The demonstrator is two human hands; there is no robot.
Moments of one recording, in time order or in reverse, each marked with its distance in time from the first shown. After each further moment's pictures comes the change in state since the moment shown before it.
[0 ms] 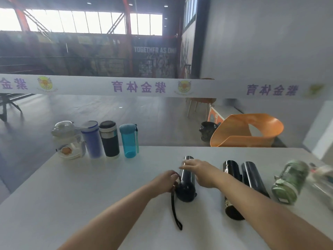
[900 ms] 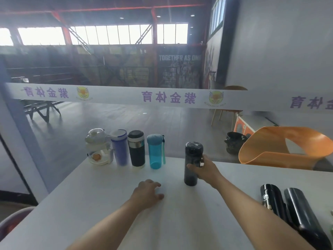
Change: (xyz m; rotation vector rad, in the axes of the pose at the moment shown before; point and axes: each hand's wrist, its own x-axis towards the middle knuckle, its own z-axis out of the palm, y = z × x) left_hand -0.014 -0.086 -0.122 0.643 0.277 -0.138; right_hand 0.123 -0.035 -0.001 1.070 0.330 0.308
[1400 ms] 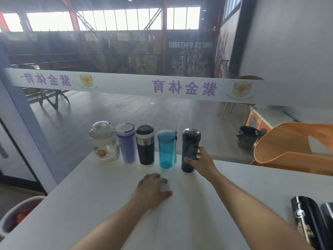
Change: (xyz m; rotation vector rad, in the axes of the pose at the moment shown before) left_hand 0.039 -0.030 -0.003 0.080 0.085 0.029; right_hand 0.080 -0.009 0.072 -0.032 0.008 -0.026
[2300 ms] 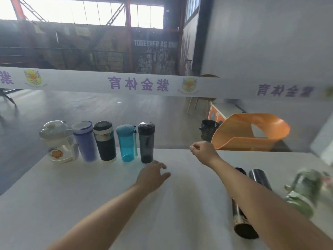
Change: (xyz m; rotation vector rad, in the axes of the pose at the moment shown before) left_hand -0.008 0.138 0.008 -0.190 0.049 0.203; right_hand -0.081 0.015 -0.158 -0.424 0.109 -0.007
